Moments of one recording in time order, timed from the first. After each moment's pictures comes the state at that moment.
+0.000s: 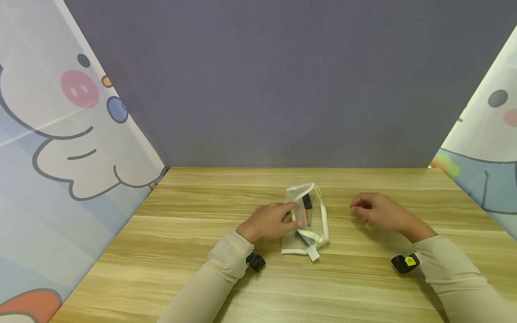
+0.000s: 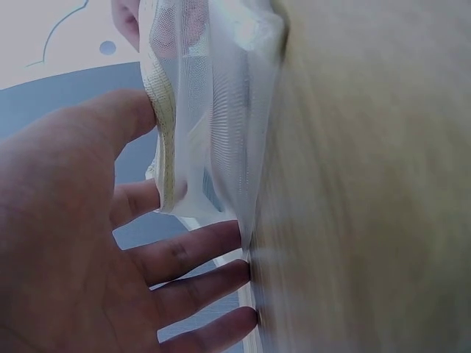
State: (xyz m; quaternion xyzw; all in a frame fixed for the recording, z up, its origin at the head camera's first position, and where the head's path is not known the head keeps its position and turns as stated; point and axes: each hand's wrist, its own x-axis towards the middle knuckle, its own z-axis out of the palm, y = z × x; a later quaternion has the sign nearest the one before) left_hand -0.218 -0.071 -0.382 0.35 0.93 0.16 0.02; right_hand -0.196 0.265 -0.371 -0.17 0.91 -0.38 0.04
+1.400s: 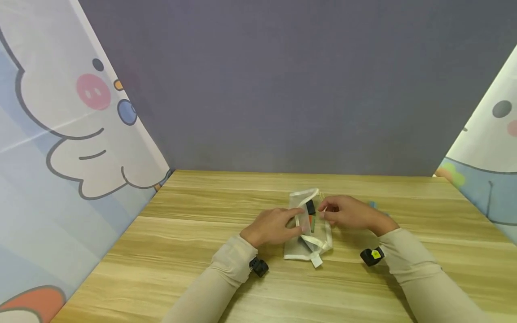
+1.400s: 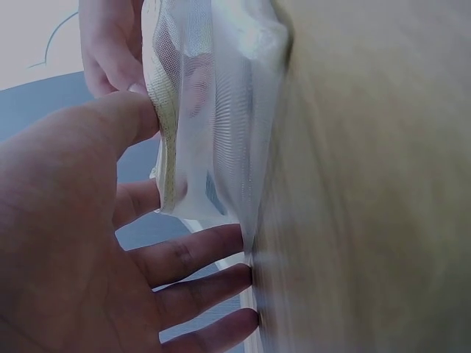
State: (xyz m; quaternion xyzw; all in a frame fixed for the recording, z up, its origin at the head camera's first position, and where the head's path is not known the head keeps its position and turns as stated) left_hand -0.214 -0.070 -0.381 0.35 0.92 0.15 0.01; right_hand -0.218 0.197 -0.358 -0.28 0.88 -0.36 0.11
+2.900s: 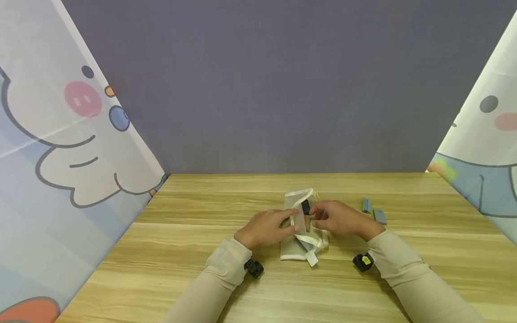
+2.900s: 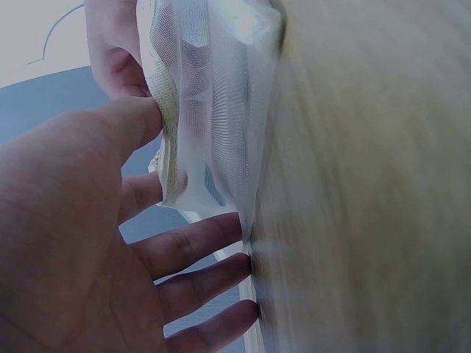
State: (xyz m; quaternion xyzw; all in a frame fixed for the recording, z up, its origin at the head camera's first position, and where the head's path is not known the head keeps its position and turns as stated) left_hand -0.212 -0.075 -0.377 0.35 0.92 0.17 0.02; right_hand -0.213 0.181 -0.369 -0.29 0.90 -0.31 0.07
